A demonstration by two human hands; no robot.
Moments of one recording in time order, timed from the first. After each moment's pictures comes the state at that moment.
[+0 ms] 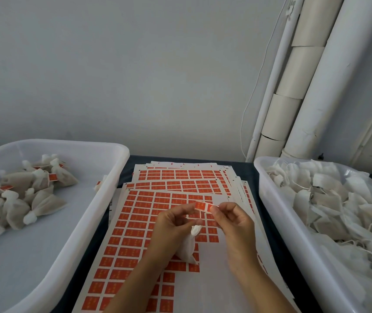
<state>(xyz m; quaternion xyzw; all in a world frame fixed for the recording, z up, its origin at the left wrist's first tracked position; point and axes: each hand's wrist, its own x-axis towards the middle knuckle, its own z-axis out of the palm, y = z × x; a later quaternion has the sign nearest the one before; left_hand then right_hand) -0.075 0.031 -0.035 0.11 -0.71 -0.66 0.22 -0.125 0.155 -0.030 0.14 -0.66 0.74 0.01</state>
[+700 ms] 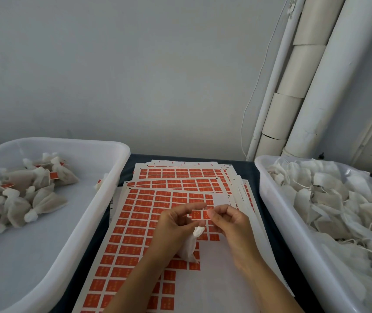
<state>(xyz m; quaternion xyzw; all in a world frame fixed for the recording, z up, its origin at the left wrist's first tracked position) -0.070 0.033 -0.030 0.06 -0.73 -0.65 0.21 -0.135 0.158 -0.031 0.15 -0.71 0.69 -0.07</state>
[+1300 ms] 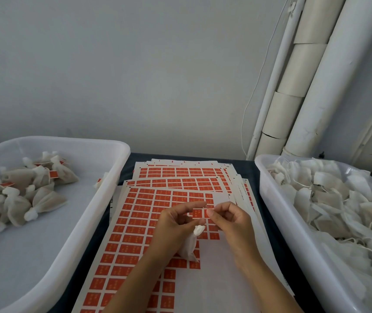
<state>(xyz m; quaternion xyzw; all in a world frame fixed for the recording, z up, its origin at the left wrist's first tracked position) -0.071 0.033 -0.032 0.06 -0.73 -0.65 0.20 -0.136 0.158 -0.031 0.16 -0.73 0.66 -0.03</state>
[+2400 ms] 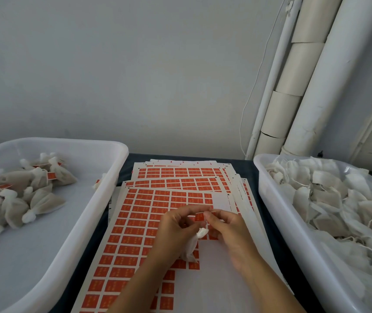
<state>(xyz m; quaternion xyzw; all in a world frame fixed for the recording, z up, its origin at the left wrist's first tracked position) -0.073 0.037 -0.038 0.03 -0.76 -0.61 0.23 -0.129 0.156 -0.029 0.14 -0.73 0.66 -0.13</state>
